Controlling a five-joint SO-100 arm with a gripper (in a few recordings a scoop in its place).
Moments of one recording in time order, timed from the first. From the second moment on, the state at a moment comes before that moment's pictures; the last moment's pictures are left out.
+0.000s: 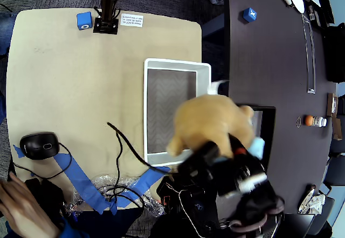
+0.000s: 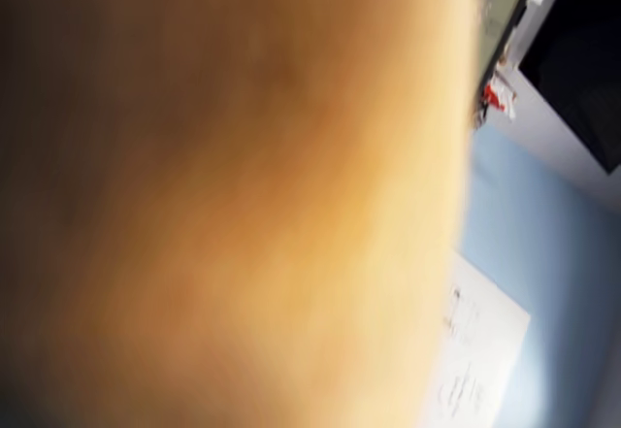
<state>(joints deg) 4.9 129.9 85.1 100.1 -6.6</state>
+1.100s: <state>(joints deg) 3.3 107.5 96.2 87.9 -6.6</state>
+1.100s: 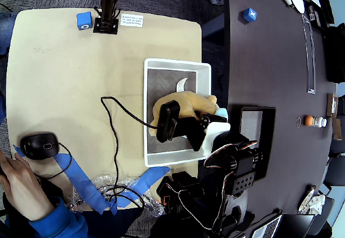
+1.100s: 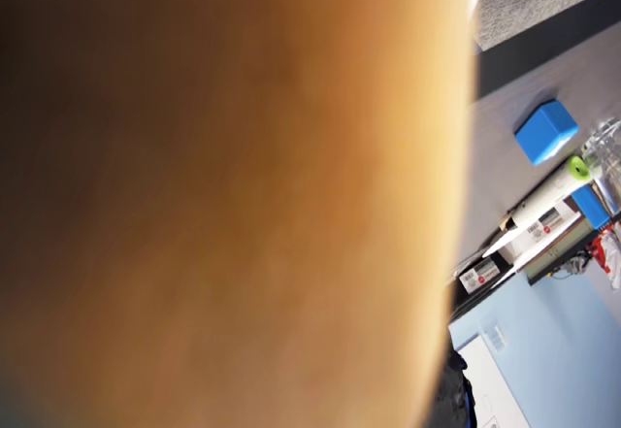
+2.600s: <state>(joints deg) 2.5 121.5 92.6 99.1 -6.2</state>
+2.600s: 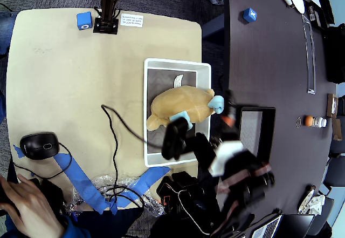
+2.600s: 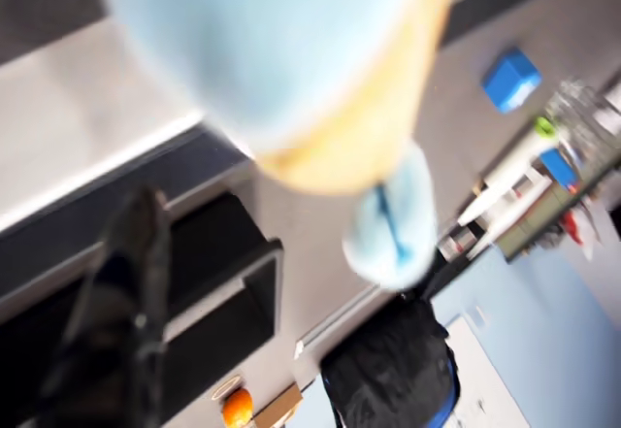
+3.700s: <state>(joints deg) 38.1 152.1 101.2 99.1 -6.2</state>
